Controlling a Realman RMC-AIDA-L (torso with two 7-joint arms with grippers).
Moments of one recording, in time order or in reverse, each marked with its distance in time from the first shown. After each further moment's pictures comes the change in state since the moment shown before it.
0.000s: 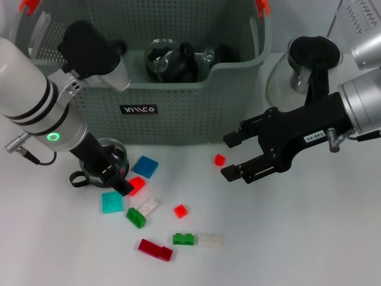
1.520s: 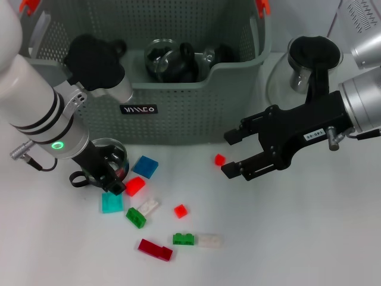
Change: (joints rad) left arm -0.001 -0.004 0.027 0.083 0.037 -0.089 0.000; right arm -0.003 0.000 0.002 -0.001 0.000 0.014 -0.005
